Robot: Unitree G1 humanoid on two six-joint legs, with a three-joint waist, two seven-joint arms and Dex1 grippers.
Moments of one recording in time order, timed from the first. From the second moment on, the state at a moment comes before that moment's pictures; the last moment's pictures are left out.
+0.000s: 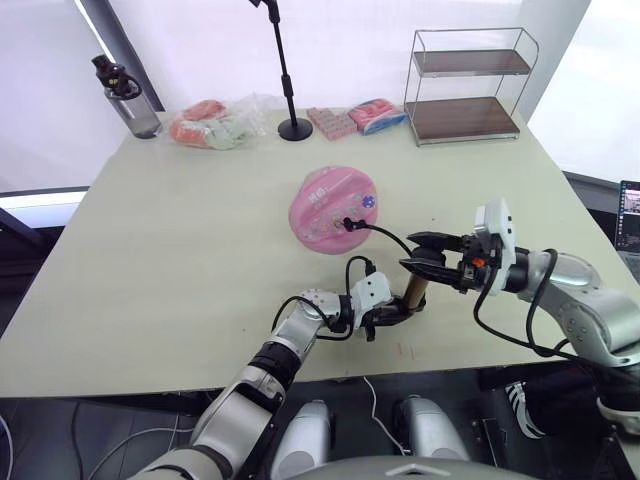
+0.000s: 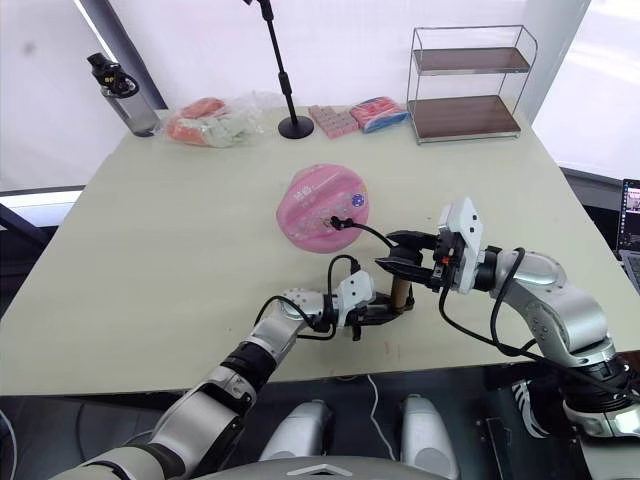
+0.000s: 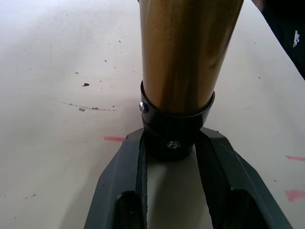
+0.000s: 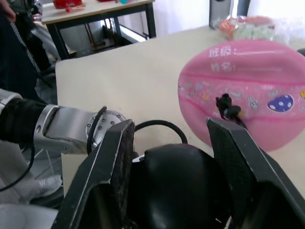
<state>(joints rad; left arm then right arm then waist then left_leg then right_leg) -0.49 0.14 -0.40 0.70 0.05 -0.17 -0.95 -0.29 -0.61 0.10 -0.27 0.61 0.46 0.92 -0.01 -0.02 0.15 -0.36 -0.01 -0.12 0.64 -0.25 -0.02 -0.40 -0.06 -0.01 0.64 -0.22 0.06</state>
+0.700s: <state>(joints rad) -0.49 0.15 -0.40 0.71 0.07 -0.16 -0.95 -0.24 -0.54 0.11 -0.21 0.57 0.34 0.93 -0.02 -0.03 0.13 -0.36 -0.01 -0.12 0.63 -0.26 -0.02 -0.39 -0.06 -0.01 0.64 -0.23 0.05</state>
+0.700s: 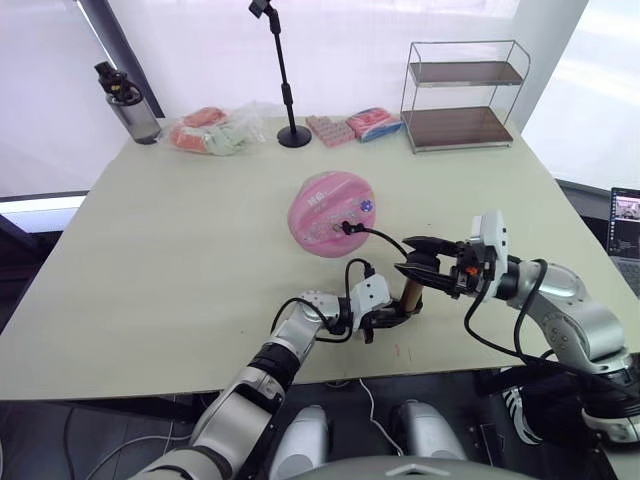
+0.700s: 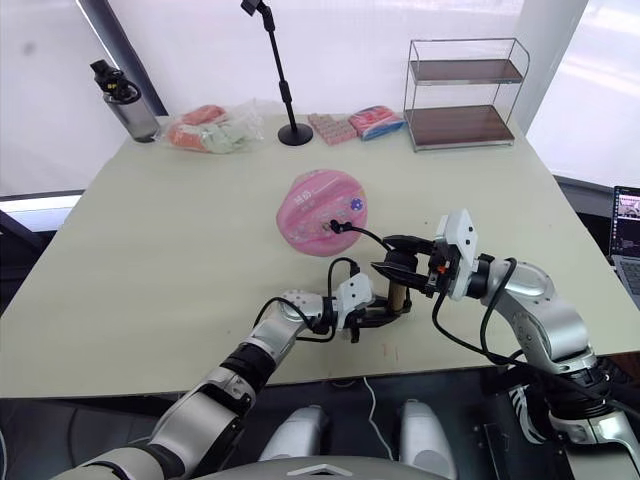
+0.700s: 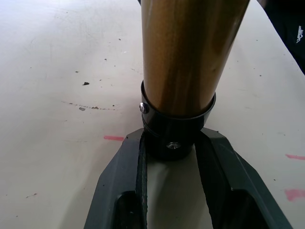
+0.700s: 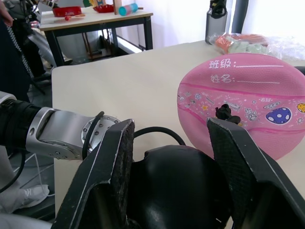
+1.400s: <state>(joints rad) -0.49 0.14 -0.40 0.73 0.07 -0.16 -0.96 -0.24 -0.53 0.11 -0.22 0.56 0.37 0.91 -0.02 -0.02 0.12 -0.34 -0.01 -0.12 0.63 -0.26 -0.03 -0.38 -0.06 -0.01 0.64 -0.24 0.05</state>
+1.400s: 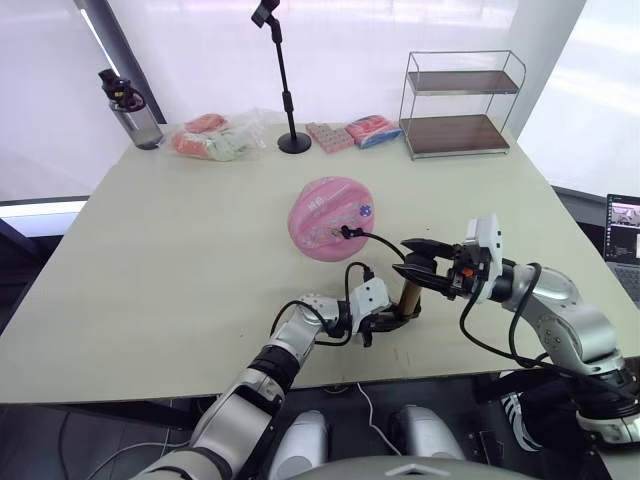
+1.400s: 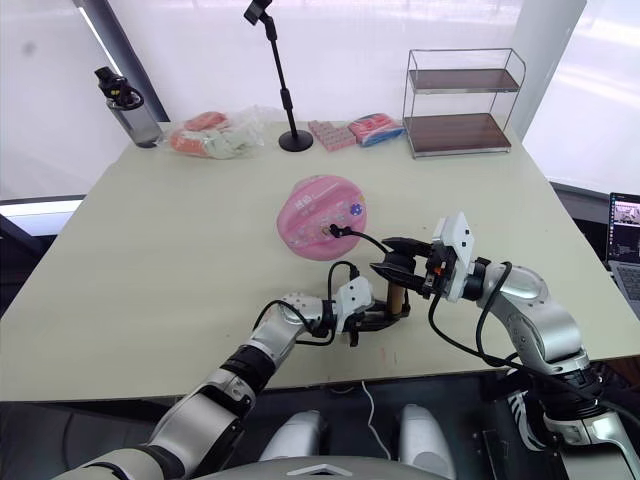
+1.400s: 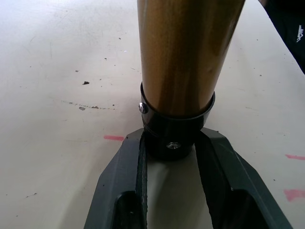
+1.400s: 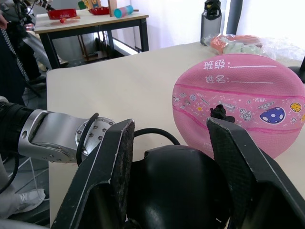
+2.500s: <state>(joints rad) -0.50 0.13 -0.40 0.68 0.03 -0.18 -1.00 -0.69 -0.91 -0.25 -0.32 1.24 1.02 0.72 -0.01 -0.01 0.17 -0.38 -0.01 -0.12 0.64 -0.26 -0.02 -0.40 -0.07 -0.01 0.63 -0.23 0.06</state>
